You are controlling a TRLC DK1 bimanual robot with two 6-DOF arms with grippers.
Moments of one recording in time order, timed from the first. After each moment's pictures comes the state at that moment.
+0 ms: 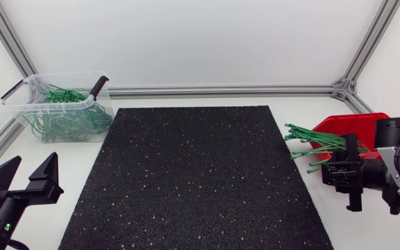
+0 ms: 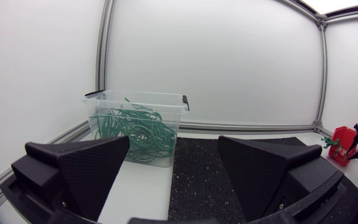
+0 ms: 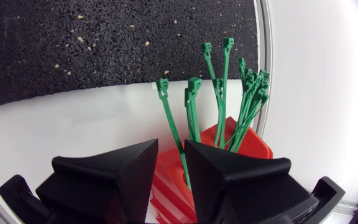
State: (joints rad) left arm 0.04 0.05 0.02 -0.01 -0.01 -0.07; right arm -0.21 1.26 0.45 -0.09 -0.04 -1.73
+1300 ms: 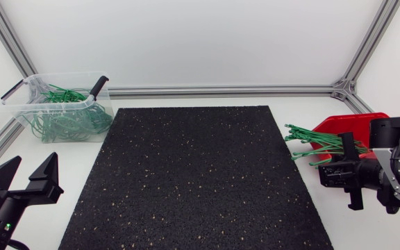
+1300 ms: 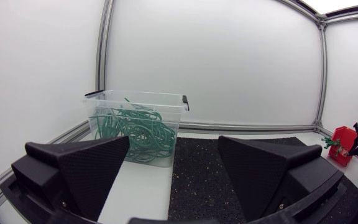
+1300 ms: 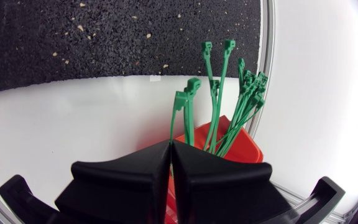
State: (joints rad) left arm 0.04 0.05 0.02 -0.01 -0.01 -0.07; right arm -0.15 1.23 0.44 -0.07 0.06 -1.77
